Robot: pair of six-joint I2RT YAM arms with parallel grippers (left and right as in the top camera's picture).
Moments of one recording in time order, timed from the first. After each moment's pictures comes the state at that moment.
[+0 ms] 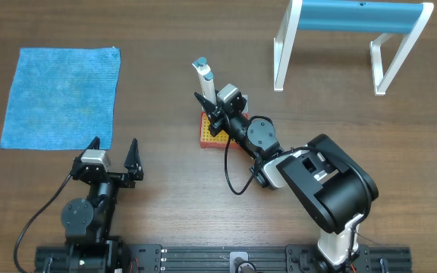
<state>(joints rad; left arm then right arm) 0.05 0.01 0.01 -0.07 0.14 -0.12 0.60 1.97 0.61 1.46 -0.17 0.07</state>
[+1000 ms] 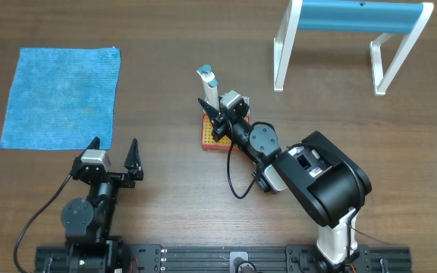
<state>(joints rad) 0.05 0.01 0.01 -0.07 0.14 -0.12 0.60 2.02 0.56 1.53 -0.17 0.07</state>
